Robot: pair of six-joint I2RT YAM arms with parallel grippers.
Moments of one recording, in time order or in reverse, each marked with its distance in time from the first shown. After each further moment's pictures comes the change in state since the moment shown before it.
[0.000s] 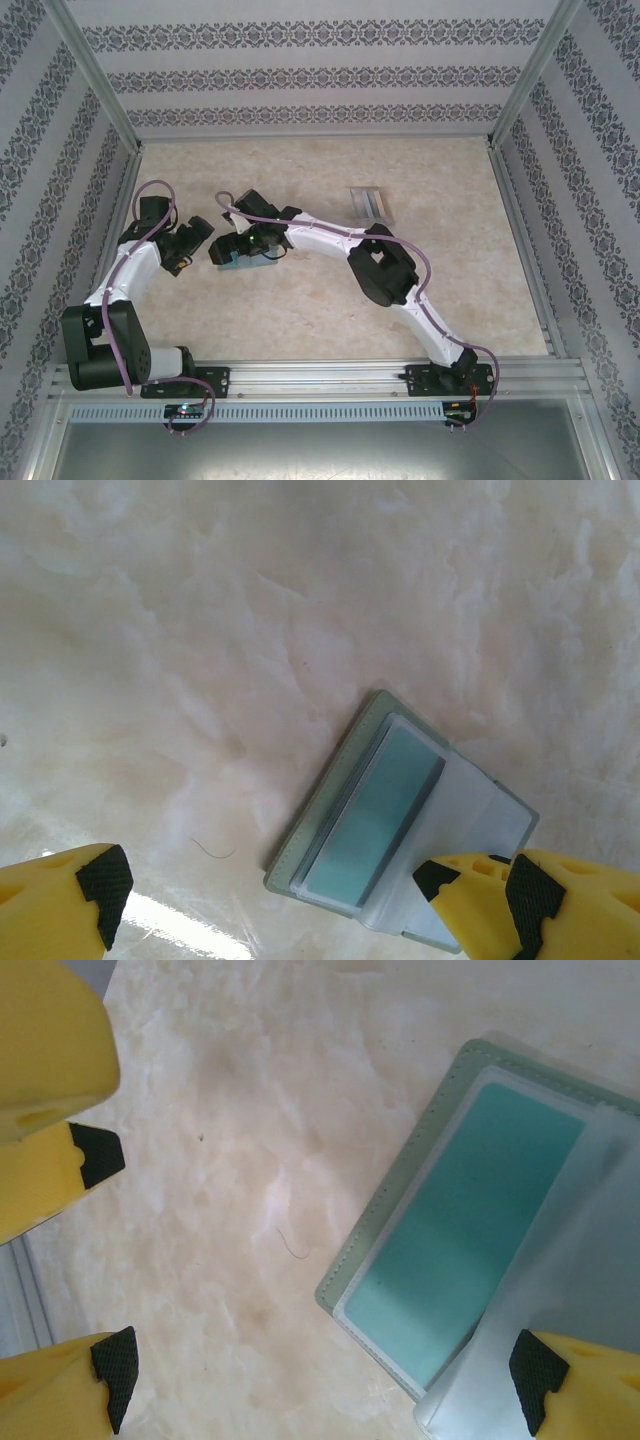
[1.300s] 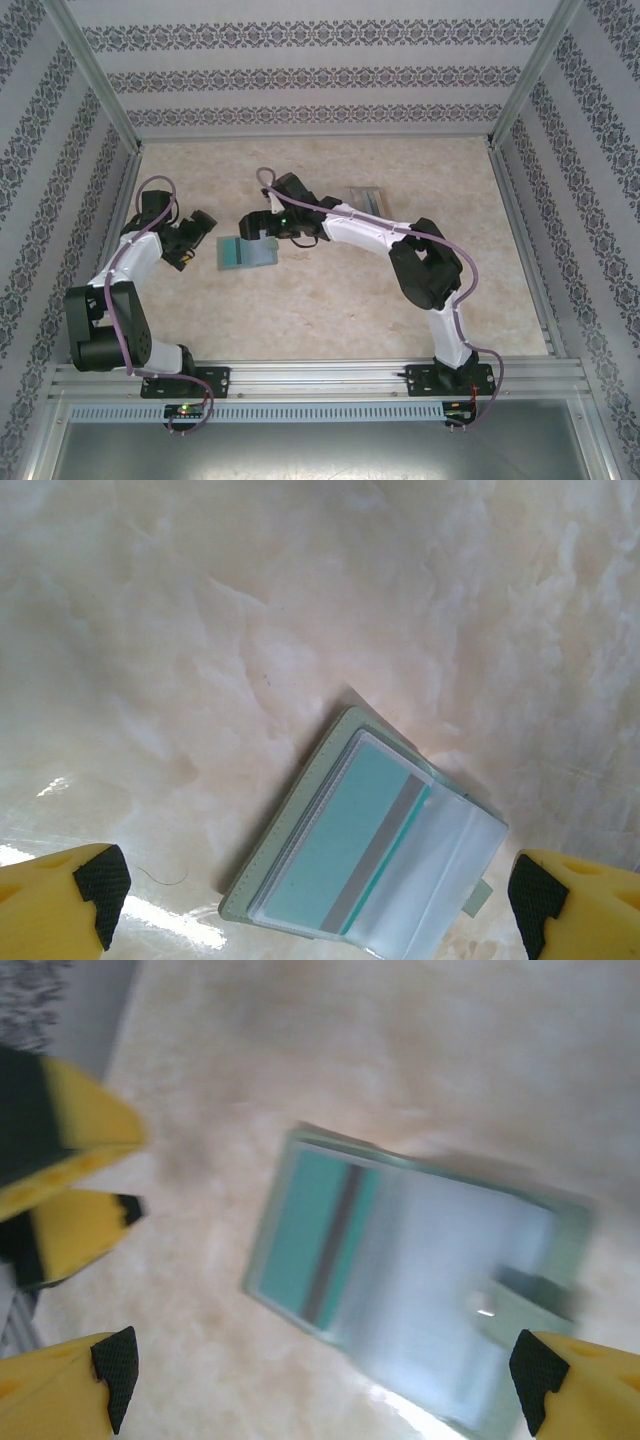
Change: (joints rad) left arm 0.006 0.102 0.050 0.034 0.068 -0.028; right arm -0.113 -0.310 -0.363 0.120 0.140 0.132
